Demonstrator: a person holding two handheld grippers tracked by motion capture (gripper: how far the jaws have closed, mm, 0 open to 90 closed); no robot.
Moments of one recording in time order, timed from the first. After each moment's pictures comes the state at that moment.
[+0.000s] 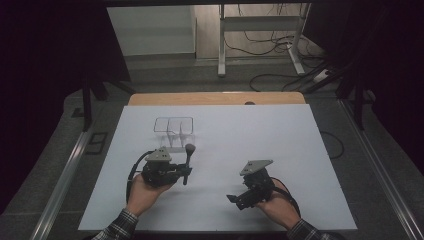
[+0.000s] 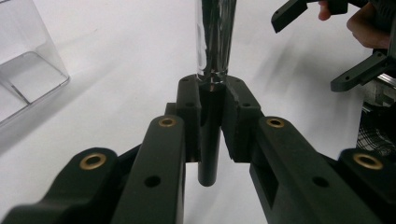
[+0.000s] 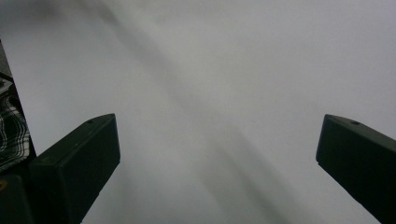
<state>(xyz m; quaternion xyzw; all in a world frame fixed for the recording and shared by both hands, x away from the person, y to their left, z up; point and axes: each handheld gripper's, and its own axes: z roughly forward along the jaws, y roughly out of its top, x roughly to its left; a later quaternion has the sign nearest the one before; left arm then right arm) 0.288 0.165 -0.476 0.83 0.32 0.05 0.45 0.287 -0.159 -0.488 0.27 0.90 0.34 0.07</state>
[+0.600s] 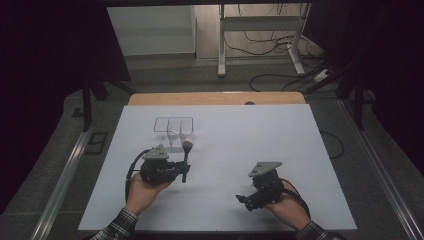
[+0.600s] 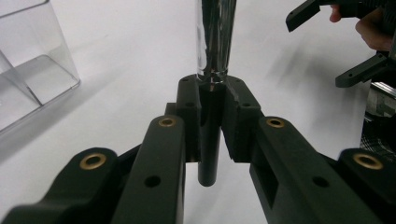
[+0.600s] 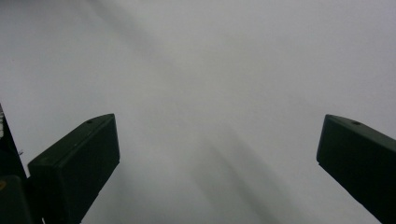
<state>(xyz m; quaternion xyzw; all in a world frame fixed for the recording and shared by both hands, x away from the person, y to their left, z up) 0.291 0.170 -0.474 0.82 0.33 0.05 0.46 0.284 -0.183 -0.486 0.28 0.90 0.33 0.10</state>
